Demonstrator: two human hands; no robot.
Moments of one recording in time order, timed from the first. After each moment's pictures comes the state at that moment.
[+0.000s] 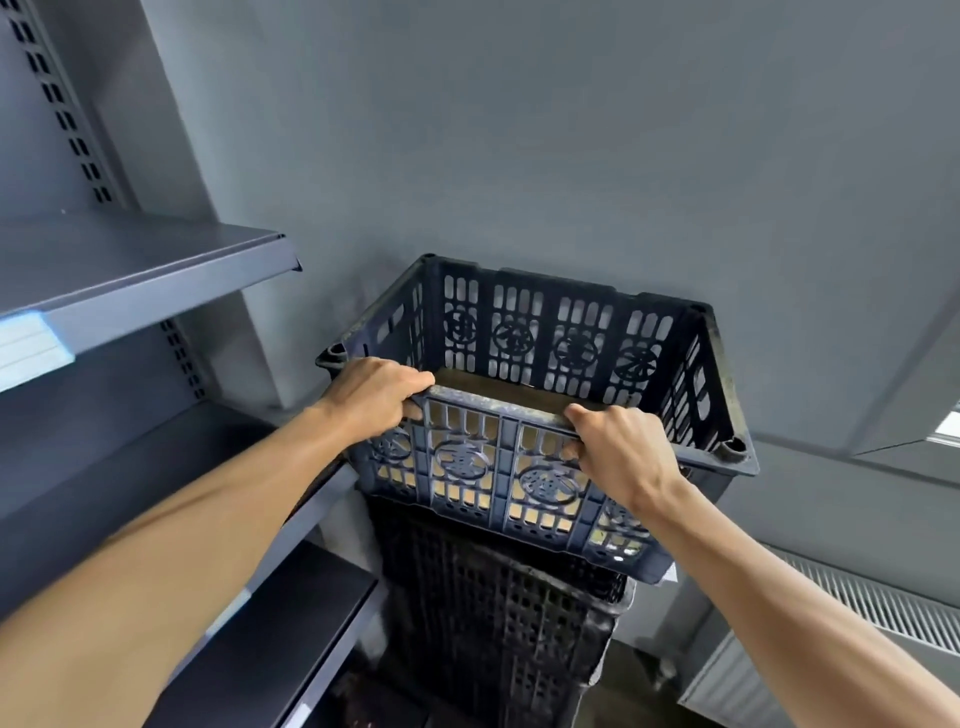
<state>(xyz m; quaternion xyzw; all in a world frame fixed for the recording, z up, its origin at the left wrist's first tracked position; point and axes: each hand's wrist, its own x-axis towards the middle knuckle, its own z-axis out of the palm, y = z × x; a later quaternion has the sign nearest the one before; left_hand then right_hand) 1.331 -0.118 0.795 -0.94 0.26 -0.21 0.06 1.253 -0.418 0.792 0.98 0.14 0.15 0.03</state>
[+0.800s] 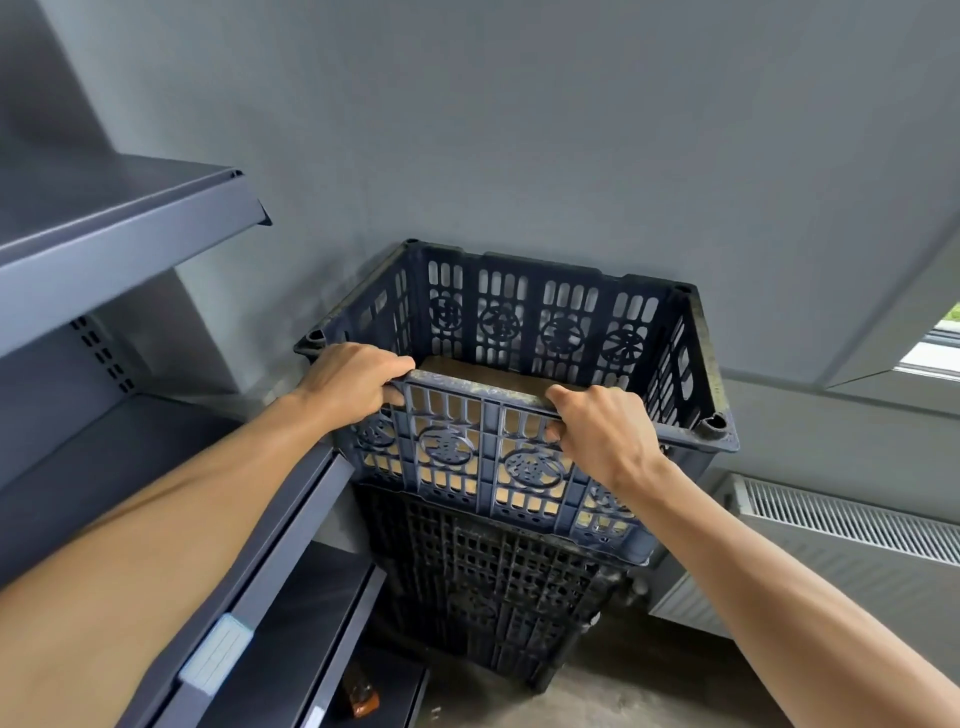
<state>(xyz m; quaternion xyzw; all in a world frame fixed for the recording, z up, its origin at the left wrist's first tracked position) 1.393 -0.076 0.748 -0.94 0.31 -0.14 0.00 1.283 -0.366 0.756 0.99 0.09 0.12 0.05</state>
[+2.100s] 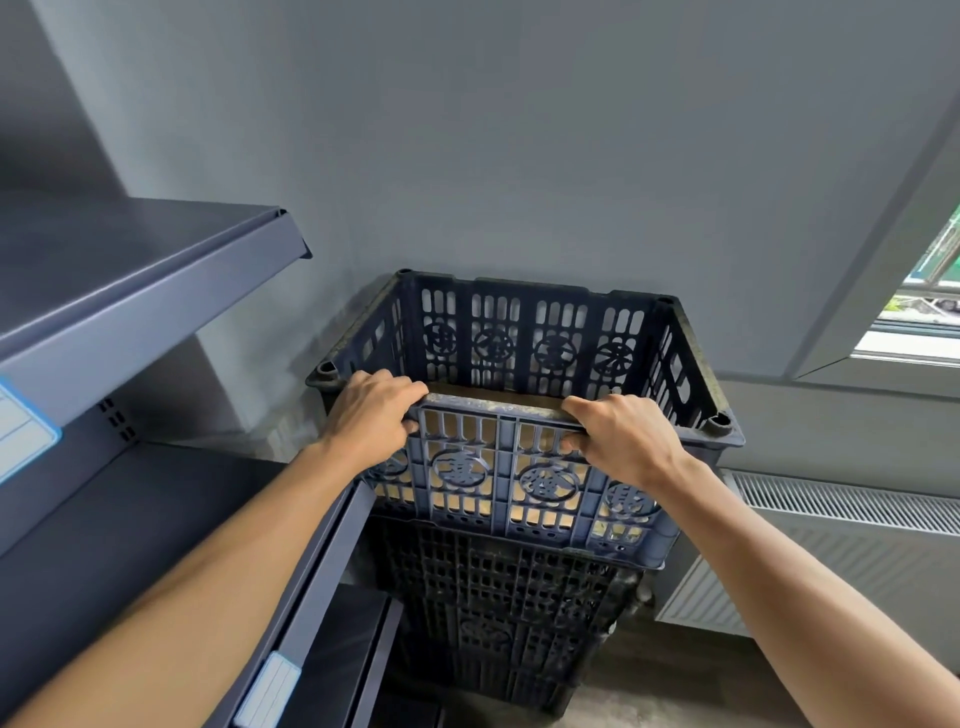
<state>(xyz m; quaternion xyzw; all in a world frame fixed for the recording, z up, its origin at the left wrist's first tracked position) 1.385 -0.074 0.730 -0.93 0.31 -0.17 -0.04 1.274 -0.362 0.757 0.99 0.07 0.12 0.05</state>
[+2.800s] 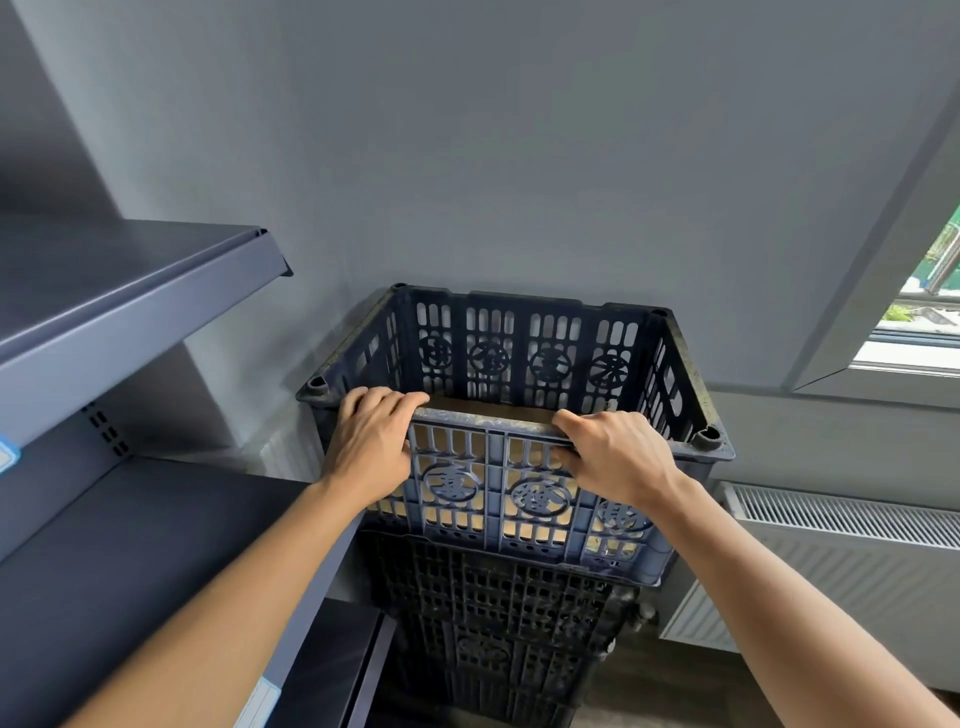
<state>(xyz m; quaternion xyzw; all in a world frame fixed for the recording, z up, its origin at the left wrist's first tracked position) 1.367 -0.087 0.713 -0.94 0.26 -0.23 -0.06 1.271 -0.373 0.752 0.98 0.10 0.14 0.06</state>
